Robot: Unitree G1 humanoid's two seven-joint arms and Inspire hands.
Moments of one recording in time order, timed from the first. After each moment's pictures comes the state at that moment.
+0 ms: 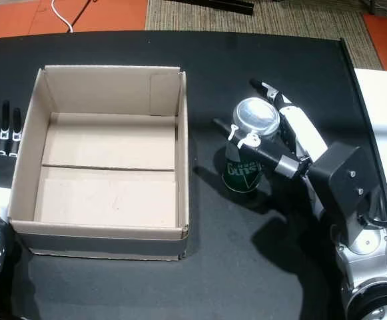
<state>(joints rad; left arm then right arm) -0.77 0.11 0.92 1.33 -0.74 0.00 -0.46 -0.66 -0.26 -0.04 1.26 -0.10 -0.66 0.25</state>
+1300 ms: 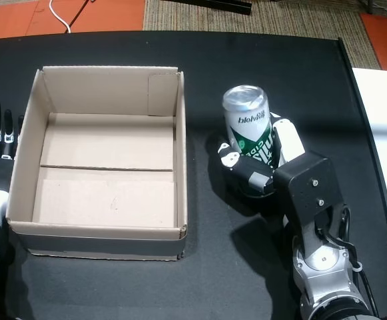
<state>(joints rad) -0.76 0.13 0.95 1.33 -0.75 0.03 -0.47 -0.65 -0.14 -0.09 1.31 -0.14 -0.64 0.00</state>
